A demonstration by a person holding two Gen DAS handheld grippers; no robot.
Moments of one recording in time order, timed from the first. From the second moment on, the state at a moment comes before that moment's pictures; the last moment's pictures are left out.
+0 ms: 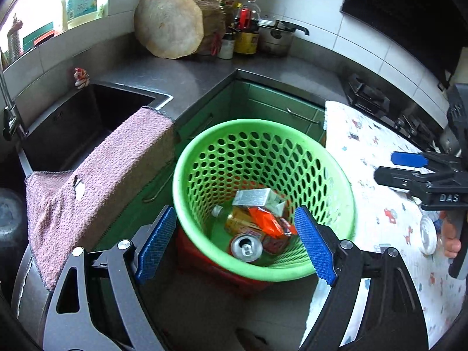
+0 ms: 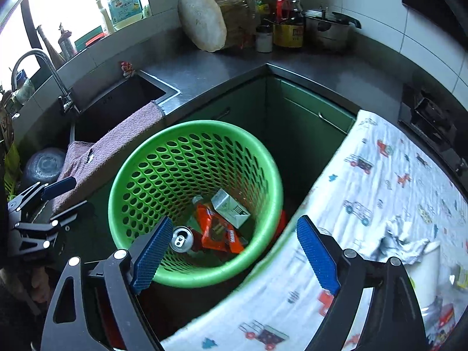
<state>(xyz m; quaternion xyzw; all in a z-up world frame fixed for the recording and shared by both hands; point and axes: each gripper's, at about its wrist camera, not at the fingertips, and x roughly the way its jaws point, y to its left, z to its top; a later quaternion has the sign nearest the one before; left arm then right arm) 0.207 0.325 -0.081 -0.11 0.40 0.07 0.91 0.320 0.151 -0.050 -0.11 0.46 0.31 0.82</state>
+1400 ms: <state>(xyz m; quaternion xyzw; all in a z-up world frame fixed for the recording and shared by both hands) 0.239 0.000 -0.108 0.00 0.47 -0.17 0.87 0.221 -0.227 -0.075 0.02 0.50 0.13 0.86</state>
